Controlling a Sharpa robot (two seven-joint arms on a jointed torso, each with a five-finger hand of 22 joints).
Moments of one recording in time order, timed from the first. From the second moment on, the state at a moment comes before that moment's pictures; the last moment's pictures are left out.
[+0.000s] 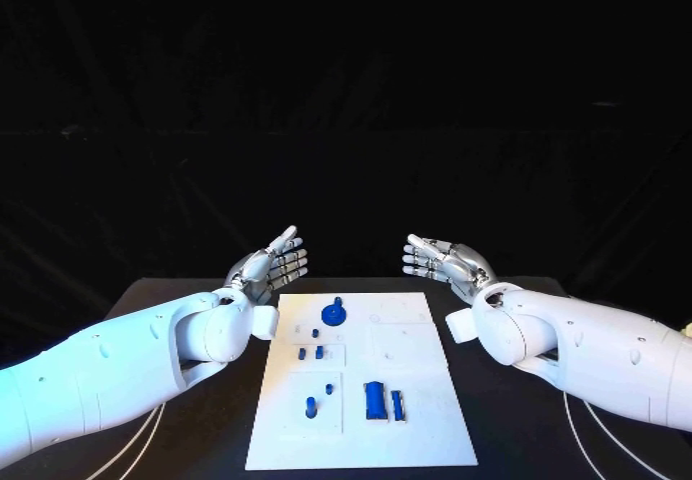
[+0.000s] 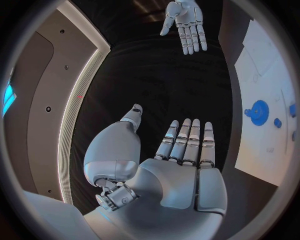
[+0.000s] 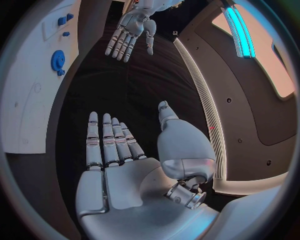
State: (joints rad) left arm 1.14 -0.71 -0.02 1.32 0.13 -0.30 0.35; left_hand 0.81 -0.02 0.16 0.01 0.01 0.57 0.07 0.01 0.01 0.60 0.10 0.01 0.01 0.54 0.07 0.08 0.02 0.12 0.41 0.16 0.01 0.23; right arm 1.12 -0.76 -0.02 1.34 -0.19 -0.36 0.37; right_hand 0.86 0.00 0.01 0.00 0.11 0.56 0.11 0.01 0.02 0.63 0.07 0.01 0.01 0.66 0.01 0.01 0.27 0.12 0.60 0.12 0.15 0.10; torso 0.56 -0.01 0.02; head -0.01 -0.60
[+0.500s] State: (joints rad) left arm 1.05 -0.78 0.00 1.55 0.05 -0.65 0.45; left_hand 0.43 0.00 0.07 0.00 0.01 0.30 0.01 0.01 0.00 0.32 0.01 0.01 0.00 0.28 0.01 0.01 0.00 0.04 0.22 0.07 0.01 0.12; right arm 1.05 -0.78 0.00 1.56 -0.04 -0.69 0.47; right_hand 0.46 0.00 0.01 0.00 0.02 0.30 0.01 0.01 0.00 0.34 0.01 0.01 0.00 0.35 0.00 0.01 0.15 0.05 0.32 0.02 0.05 0.01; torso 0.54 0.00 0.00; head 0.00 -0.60
